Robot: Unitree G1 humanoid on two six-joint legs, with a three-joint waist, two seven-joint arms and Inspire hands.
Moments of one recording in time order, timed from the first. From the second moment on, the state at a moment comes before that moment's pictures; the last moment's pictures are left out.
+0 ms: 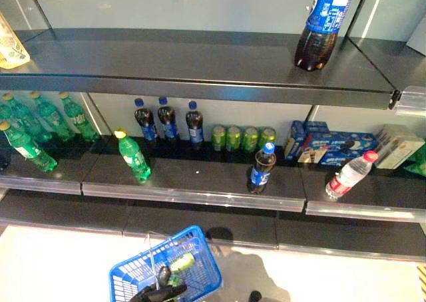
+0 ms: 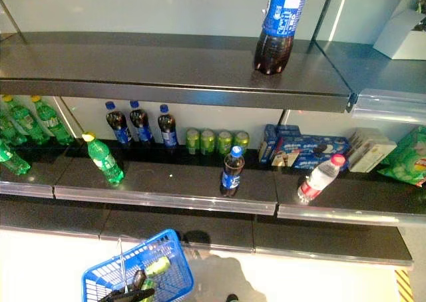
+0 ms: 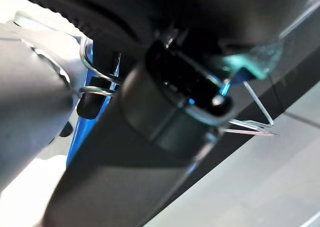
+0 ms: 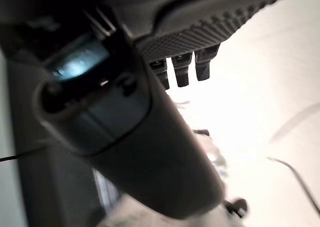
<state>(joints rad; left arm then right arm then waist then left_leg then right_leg) 0.06 0.28 -0.02 1.21 -0.49 0.01 -0.37 0.17 -0.27 0.01 1.24 0.18 0.05 0.09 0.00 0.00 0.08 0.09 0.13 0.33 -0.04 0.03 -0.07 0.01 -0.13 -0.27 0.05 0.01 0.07</state>
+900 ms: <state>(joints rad) 0.05 0.28 -0.06 1.22 -0.49 0.03 -0.37 0.14 -0.29 0.04 1.25 0.15 0.10 0.10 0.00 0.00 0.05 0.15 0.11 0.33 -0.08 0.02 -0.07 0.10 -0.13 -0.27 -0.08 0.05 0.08</state>
